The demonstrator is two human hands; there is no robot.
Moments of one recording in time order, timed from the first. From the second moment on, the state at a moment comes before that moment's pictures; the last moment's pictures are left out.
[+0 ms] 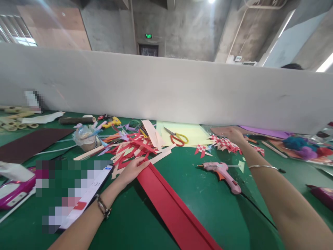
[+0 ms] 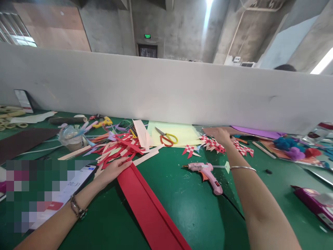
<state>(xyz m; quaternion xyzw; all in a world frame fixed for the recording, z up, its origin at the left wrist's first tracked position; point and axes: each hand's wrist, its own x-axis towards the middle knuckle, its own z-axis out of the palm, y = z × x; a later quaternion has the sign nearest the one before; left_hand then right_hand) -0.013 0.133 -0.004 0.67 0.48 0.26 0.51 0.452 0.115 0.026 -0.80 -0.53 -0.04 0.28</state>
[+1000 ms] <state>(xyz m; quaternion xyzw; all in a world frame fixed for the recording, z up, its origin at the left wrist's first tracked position) -0.010 0.123 -0.001 0.74 0.39 0.31 0.46 0.142 0.057 0.033 -0.63 -0.76 -0.07 0.13</state>
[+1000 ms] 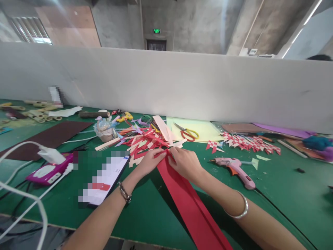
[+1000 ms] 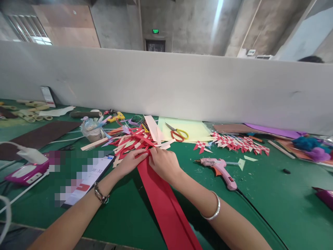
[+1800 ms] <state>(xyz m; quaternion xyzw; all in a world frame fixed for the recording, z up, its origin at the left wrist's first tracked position) -0.011 0.115 0.003 0.59 0.35 0.22 0.70 0.172 0.069 0.031 -0.51 -0.63 0.37 0.45</state>
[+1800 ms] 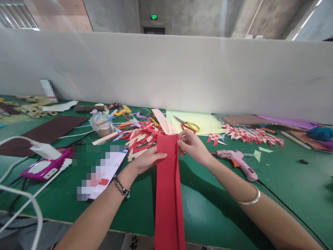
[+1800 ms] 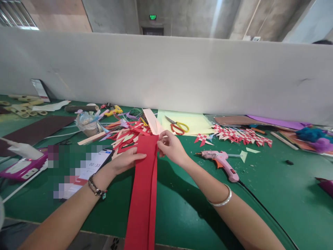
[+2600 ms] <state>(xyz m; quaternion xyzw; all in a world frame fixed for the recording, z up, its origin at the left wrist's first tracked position) -0.004 0.058 0.044 0.89 0.22 0.13 0.37 0.183 -0.042 0.019 -0.39 -0.90 -0.11 0.15</state>
